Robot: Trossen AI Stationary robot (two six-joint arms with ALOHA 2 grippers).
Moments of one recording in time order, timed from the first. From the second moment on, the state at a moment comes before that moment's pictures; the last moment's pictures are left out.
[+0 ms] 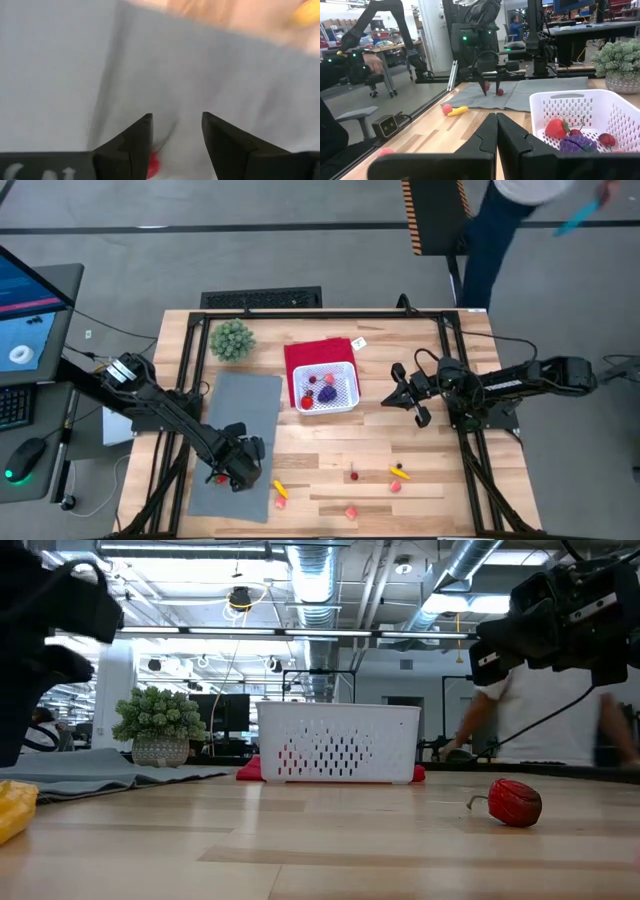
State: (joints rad) left arm -0.65 1.59 0.86 -0.71 -0.12 -0.88; right arm -0.25 1.07 0.02 1.05 -0.63 0.08
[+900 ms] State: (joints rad) left arm -0.65 1.59 0.81 -0.68 -0.12 -0.88; right arm -0.25 1.07 0.02 1.05 -0.62 0.08
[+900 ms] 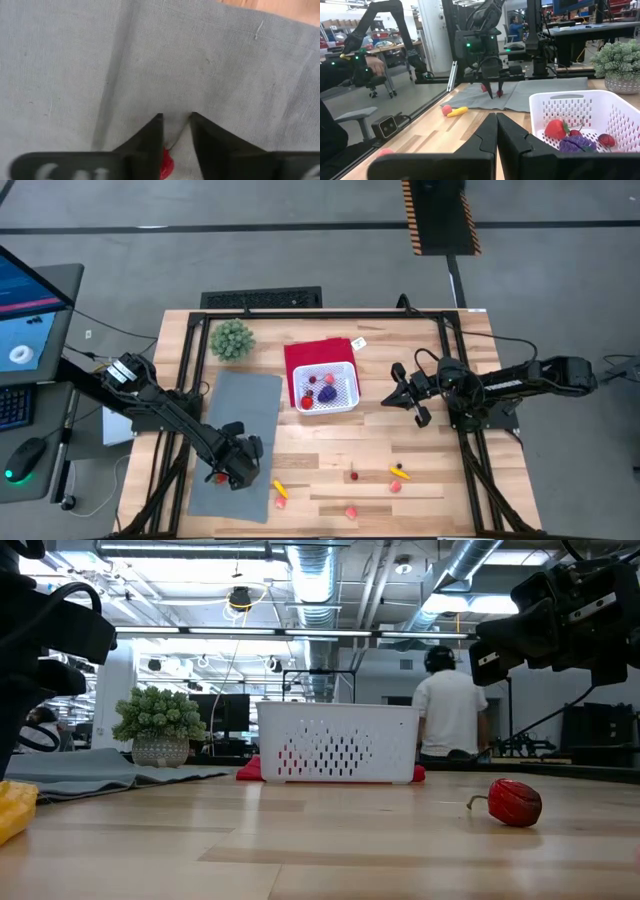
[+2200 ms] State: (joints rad) left arm -0.57 0.86 0.54 -0.17 -0.55 -0.35; right arm -0.25 1.07 0.02 1.04 -0.63 0.08
